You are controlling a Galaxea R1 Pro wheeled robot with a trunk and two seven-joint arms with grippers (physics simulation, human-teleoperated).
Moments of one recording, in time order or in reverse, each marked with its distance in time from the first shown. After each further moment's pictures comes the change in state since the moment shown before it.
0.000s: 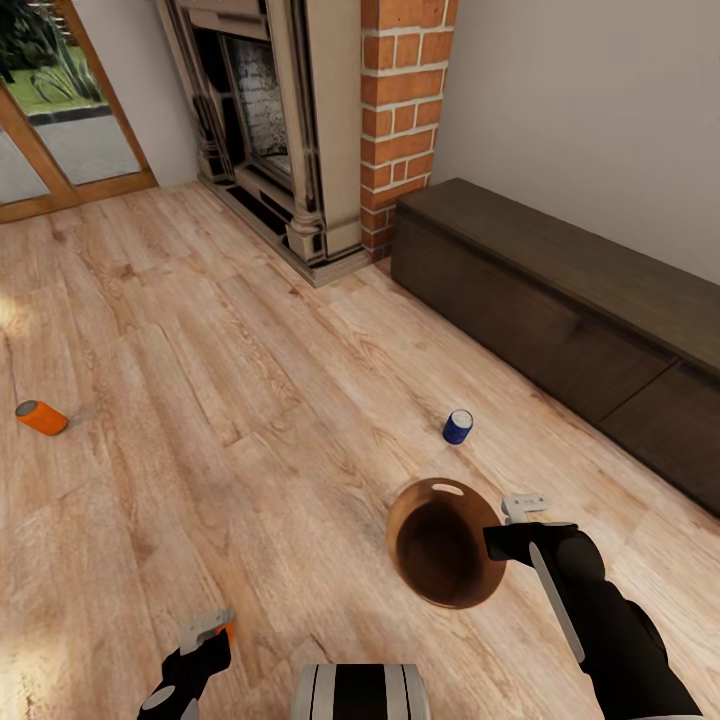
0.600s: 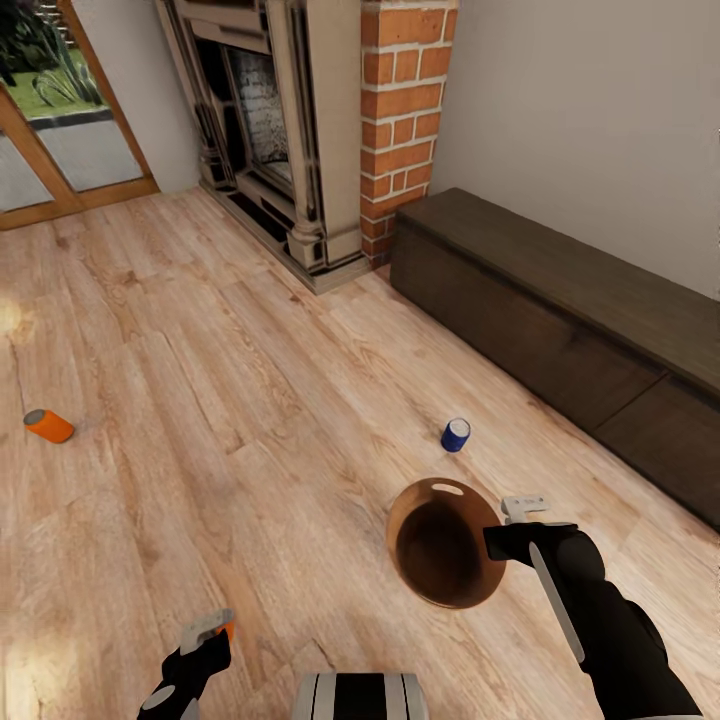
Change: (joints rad) left arm 0.000 0.000 0.000 0.000 -0.001 0.001 0.000; right arm 0.000 0.000 0.000 0.000 0.000 0.000 0.000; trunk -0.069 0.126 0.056
